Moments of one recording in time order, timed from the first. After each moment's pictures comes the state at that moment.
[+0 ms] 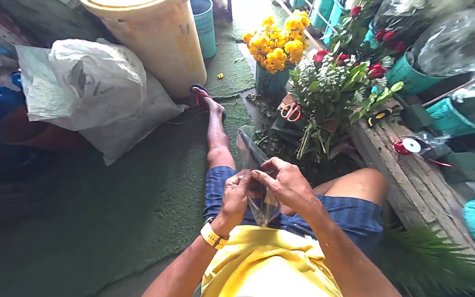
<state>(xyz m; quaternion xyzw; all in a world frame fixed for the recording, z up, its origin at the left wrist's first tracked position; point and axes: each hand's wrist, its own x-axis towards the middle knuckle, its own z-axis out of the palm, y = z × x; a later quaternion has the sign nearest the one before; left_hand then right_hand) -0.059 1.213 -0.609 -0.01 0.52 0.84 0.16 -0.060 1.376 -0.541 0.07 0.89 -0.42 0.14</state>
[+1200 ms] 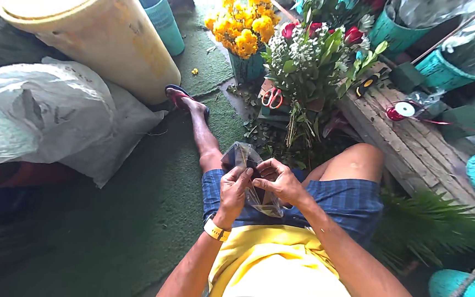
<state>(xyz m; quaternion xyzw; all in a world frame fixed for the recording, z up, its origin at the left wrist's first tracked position) -0.084 1.238 -0.651 0.03 0.57 0.81 0.17 -0.046 1.415 -0.650 0.07 0.72 -0.68 0.05</state>
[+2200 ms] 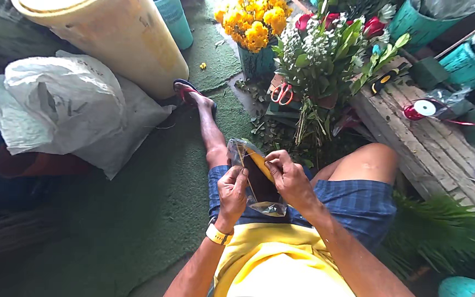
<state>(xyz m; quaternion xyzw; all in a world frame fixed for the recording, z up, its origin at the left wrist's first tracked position) -0.078 1.222 -0.646 0.05 0.61 0.79 0.06 -0.049 1.396 -0.616 0.04 0.88 -0.47 -0.10</state>
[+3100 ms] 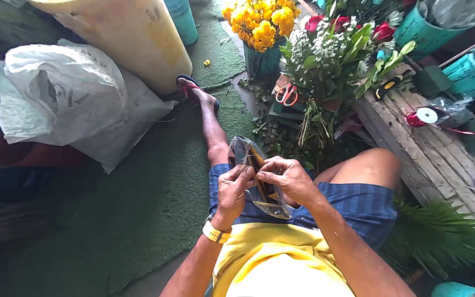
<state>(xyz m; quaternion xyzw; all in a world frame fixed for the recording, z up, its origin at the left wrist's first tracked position) -0.083 1.214 -0.636 0.00 0.50 0.86 0.15 -0.062 1.400 -0.608 0.07 0.72 -0.68 0.10</state>
